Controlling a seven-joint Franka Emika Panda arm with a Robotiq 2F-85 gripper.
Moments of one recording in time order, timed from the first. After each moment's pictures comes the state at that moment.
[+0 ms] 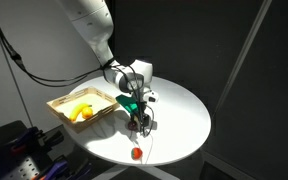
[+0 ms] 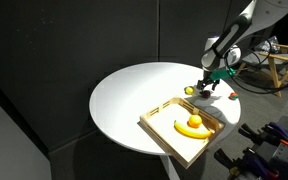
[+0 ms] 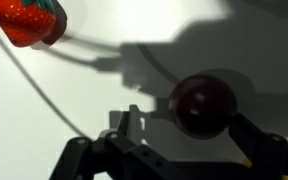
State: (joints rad) arm -0.16 0.63 -0.14 -2.02 0.00 2.57 0.05
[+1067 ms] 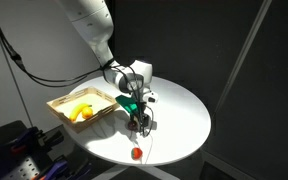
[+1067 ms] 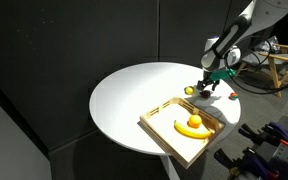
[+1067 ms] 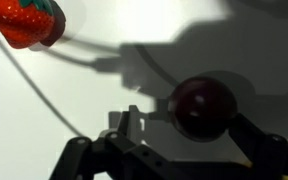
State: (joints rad) arm -0.16 0.63 -0.14 -2.02 0.00 2.57 0.05
